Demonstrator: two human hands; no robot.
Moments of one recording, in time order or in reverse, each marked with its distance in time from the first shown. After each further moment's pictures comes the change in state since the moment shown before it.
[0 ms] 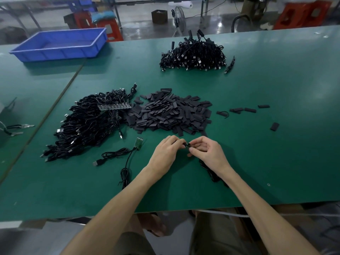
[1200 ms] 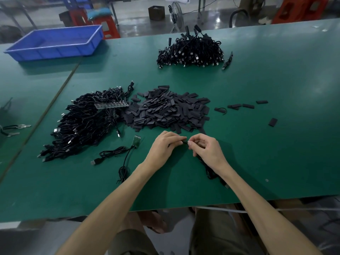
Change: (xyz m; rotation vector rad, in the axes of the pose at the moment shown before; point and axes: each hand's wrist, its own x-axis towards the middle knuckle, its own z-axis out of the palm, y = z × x) left_hand 0.002 0.000 -0.001 -0.269 -0.063 -0.161; right_hand -0.007 0.006 -0.001 -0.110 0.057 -0.057
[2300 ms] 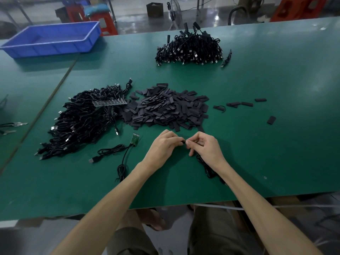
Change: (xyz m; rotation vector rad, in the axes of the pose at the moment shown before) left_hand -0.004 -0.003 0.004 0.084 0.052 0.144; right_hand 0.001 0.002 0.002 0.032 -0.004 0.023
